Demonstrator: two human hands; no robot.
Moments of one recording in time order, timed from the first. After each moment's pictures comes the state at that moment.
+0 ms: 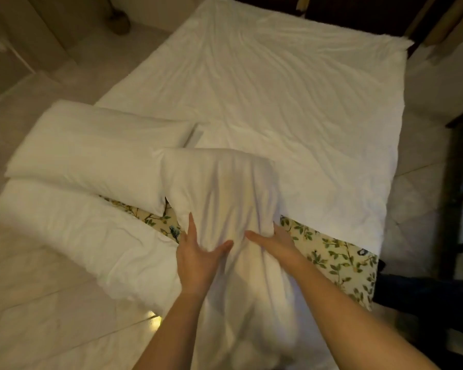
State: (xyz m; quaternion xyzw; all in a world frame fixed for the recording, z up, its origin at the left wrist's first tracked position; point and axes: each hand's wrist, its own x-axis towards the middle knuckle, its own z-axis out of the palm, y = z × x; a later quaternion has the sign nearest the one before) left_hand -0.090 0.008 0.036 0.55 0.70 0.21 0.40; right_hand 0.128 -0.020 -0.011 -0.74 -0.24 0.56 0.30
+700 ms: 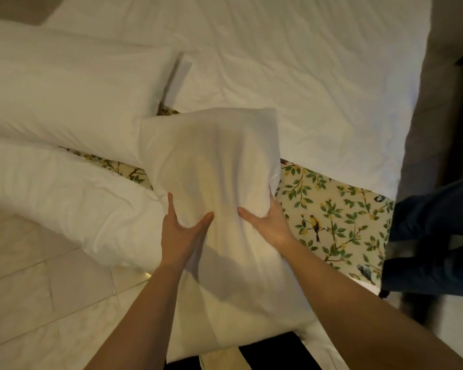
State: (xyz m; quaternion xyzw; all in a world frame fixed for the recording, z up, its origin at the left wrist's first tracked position) left_hand -0.174 0.014 -0.092 0.51 0.67 0.19 0.50; right_hand 0.052 -0.048 -0.107 -0.79 -0.27 0.47 0.28
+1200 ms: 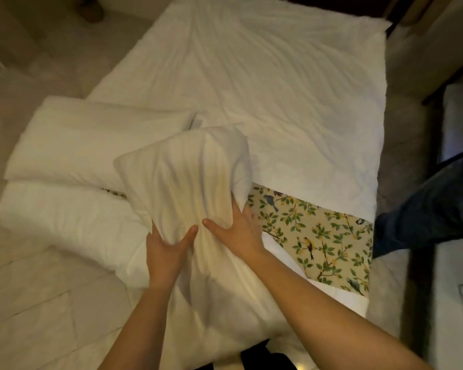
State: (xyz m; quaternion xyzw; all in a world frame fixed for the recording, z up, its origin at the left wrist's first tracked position) left_hand -0.235 0.030 0.047 0.50 0.70 0.26 0.43; right_hand -0.044 -0.002 0.063 -0.80 -0.43 0.37 0.22
